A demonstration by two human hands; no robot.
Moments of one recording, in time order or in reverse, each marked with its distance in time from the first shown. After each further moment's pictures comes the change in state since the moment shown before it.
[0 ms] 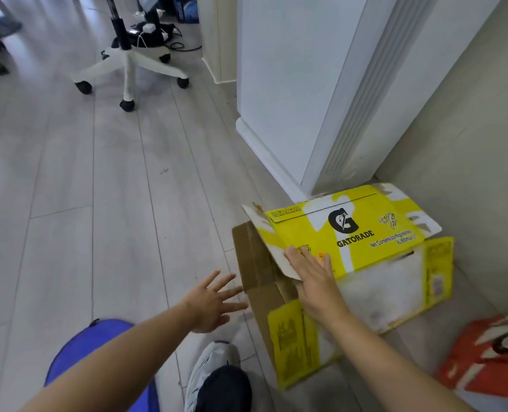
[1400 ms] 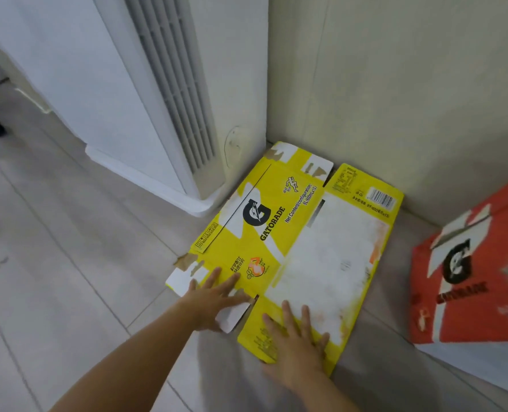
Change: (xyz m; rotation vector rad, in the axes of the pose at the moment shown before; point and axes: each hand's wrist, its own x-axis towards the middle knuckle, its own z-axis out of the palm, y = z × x) left_hand 0.251 0.019 -0.059 0.055 -0.183 0.220; right_hand -0.073 0.099 0.115 0.092 -0.436 0.794
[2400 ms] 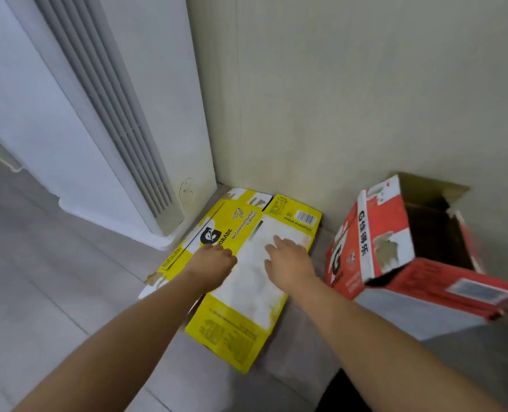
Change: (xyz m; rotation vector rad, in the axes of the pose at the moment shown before) left_hand -0.064 0.102 -0.221 0.257 0.425 0.064; right_hand -0.088 0.070 -0.241 -0.124 0.526 -0.078
